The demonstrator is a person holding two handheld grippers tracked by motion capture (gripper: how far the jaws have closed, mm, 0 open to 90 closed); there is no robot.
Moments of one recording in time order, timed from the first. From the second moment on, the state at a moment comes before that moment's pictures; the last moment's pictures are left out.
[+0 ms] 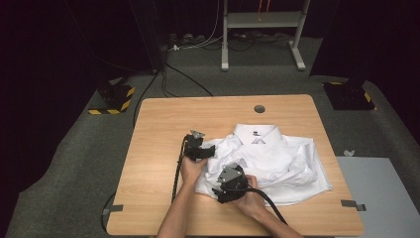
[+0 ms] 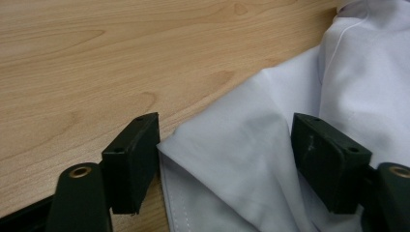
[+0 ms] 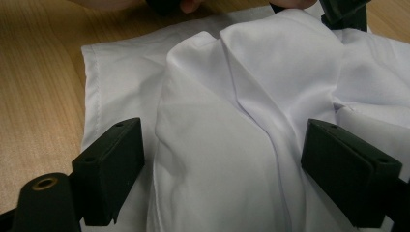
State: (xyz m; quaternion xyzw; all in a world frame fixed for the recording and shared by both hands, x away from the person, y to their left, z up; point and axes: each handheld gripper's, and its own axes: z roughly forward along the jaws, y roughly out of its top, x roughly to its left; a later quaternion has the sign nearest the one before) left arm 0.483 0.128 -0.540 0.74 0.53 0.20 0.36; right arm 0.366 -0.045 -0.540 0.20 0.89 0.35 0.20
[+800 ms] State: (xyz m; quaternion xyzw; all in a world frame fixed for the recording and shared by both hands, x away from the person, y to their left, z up) left arm 0.487 0.120 -0.539 0.76 0.49 0.18 0.38; right arm 0.374 -0.044 -0.535 0.21 0.90 0.34 0.19
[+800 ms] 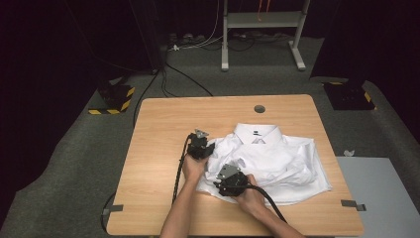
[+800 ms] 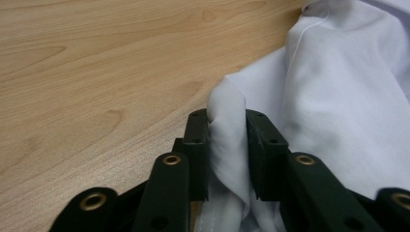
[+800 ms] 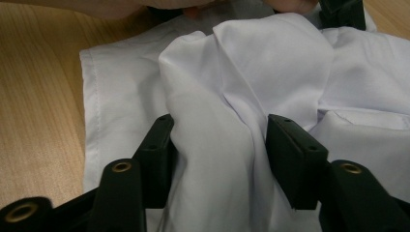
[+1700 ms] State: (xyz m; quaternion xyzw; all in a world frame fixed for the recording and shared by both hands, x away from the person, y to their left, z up) left arm 0.491 0.130 -0.531 0.76 0.50 0.13 0.40; right arm 0.364 -0.043 -0.534 0.19 0.89 0.34 0.23
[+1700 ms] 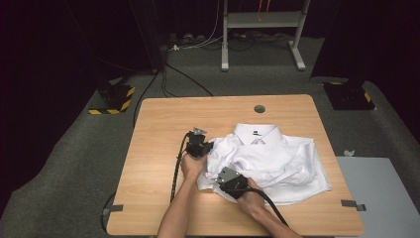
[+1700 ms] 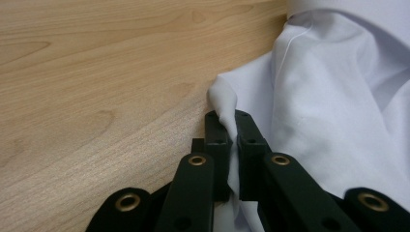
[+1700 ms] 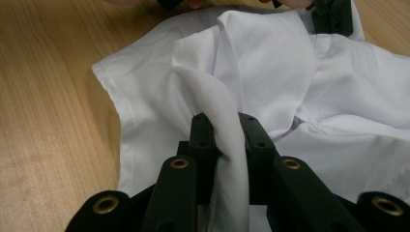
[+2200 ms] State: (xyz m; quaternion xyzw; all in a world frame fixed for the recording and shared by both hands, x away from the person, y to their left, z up) left arm 0.487 0.138 -0.514 0.75 0.49 0.11 0.43; right arm 0.357 -0.049 -0.526 0.19 0.89 0.35 0.22
